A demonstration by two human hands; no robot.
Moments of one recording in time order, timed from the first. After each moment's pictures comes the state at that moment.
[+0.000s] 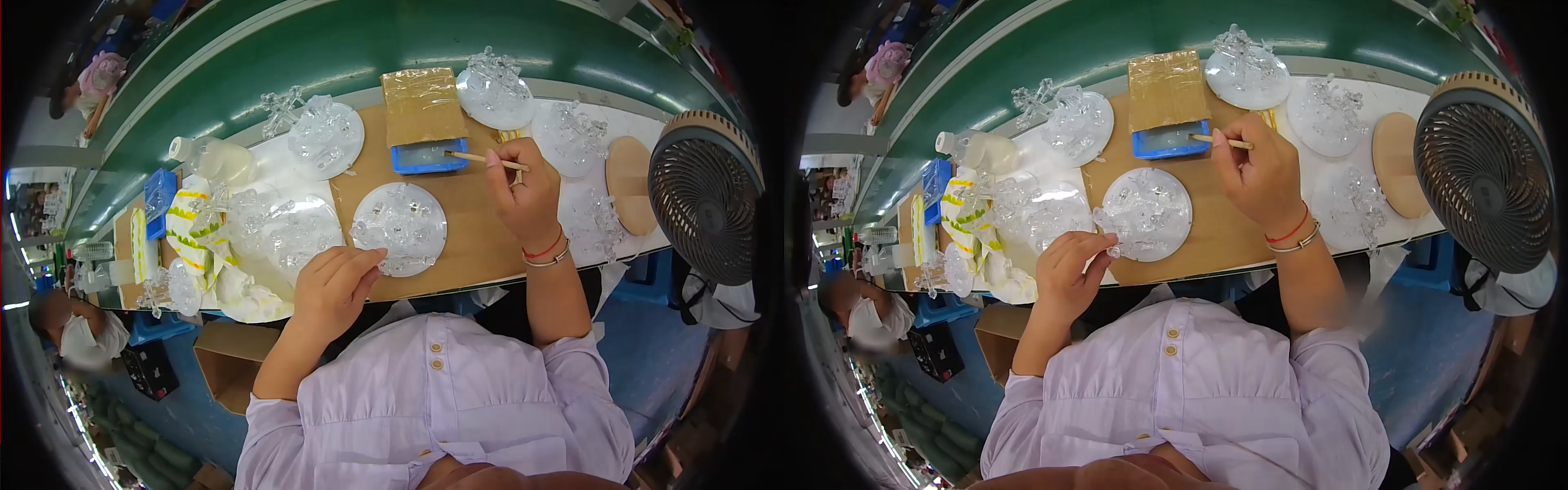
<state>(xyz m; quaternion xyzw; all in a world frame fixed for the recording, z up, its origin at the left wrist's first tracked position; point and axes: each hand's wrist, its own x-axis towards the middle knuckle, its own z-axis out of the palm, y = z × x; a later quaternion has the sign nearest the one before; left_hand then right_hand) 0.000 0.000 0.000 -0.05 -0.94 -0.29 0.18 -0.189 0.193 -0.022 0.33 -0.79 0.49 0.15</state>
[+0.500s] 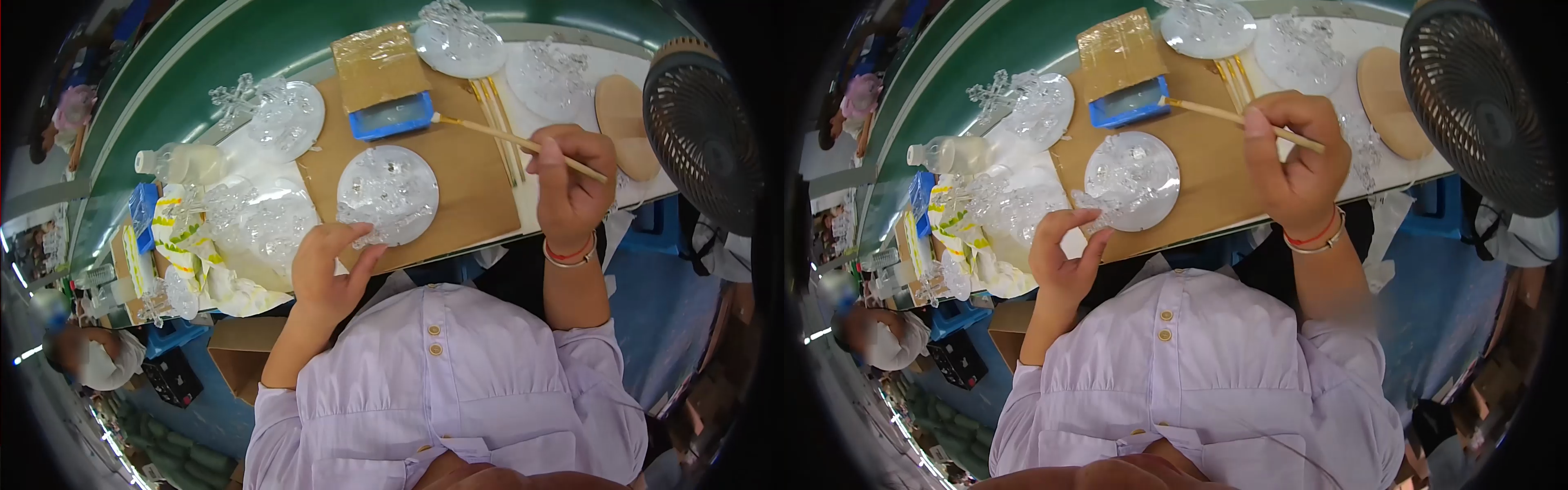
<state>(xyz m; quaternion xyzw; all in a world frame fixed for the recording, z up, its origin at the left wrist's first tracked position) -0.005 0.030 -0.017 -0.04 -0.91 -0.33 0.25 -0.161 0.252 -0.012 0.31 -0.72 0.60 0.18</state>
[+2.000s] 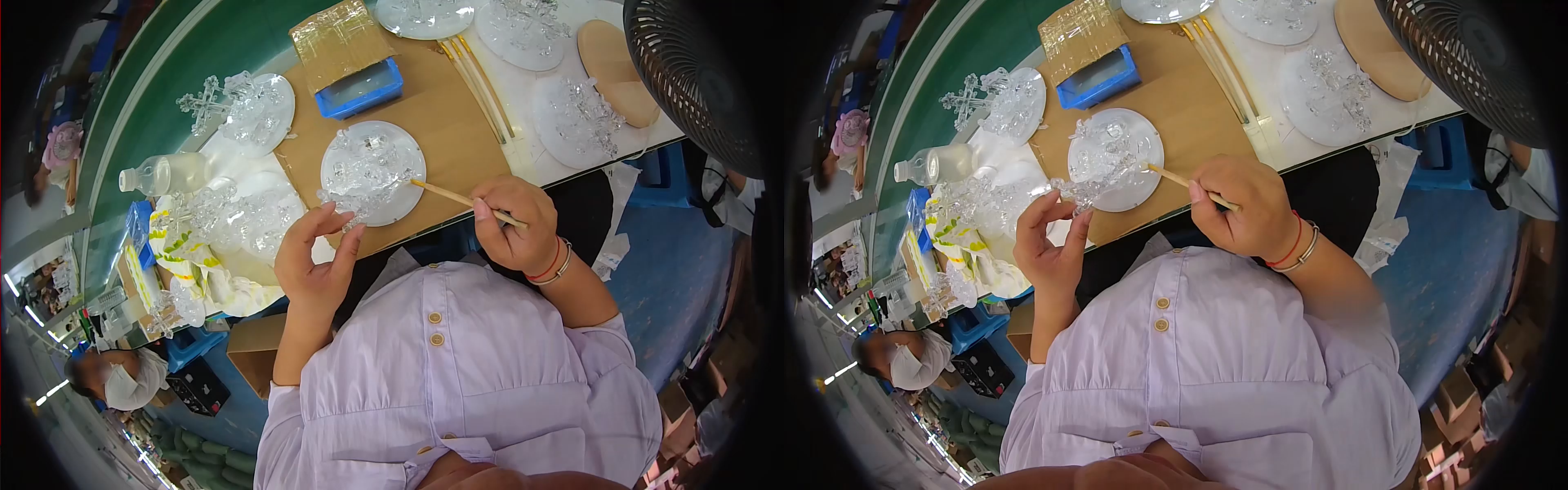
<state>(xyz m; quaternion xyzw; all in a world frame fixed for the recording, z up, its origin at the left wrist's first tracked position) 0.011 0.033 -0.031 0.03 -0.88 -0.40 0.24 -0.090 0.263 -0.045 0.37 -0.73 0.56 0.11</state>
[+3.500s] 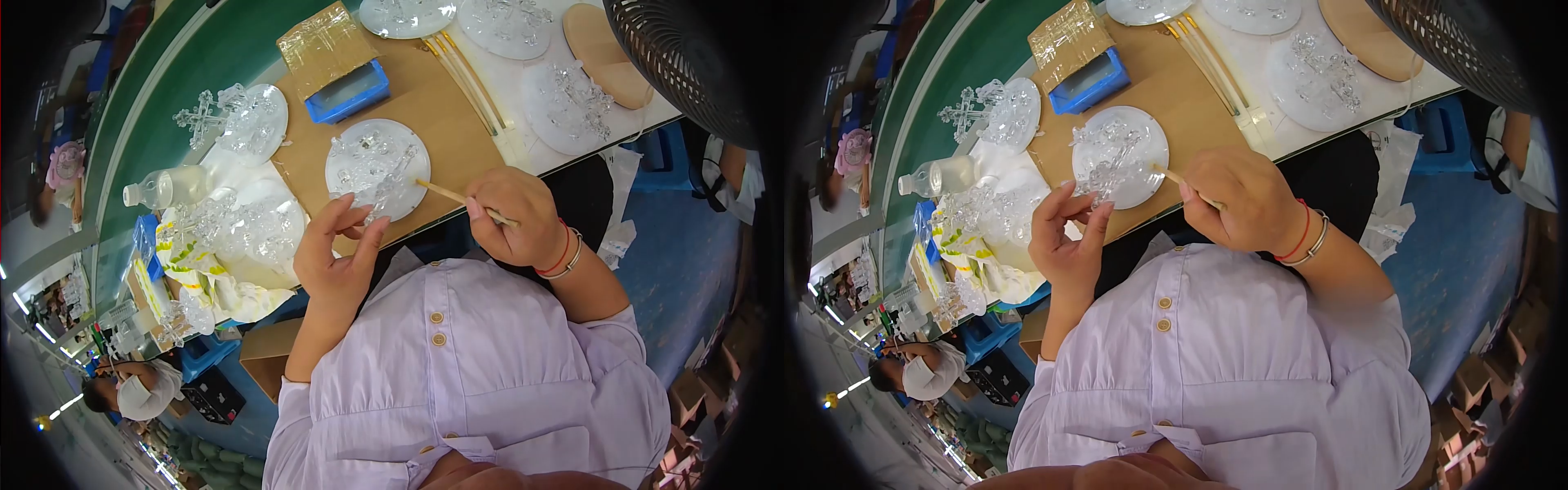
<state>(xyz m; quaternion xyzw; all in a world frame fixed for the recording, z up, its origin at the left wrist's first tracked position) 0.000 0.057 -0.036 0.03 -0.86 -0.45 0.23 -0.092 0.270 -0.040 0.42 -0.74 0.50 0.15</state>
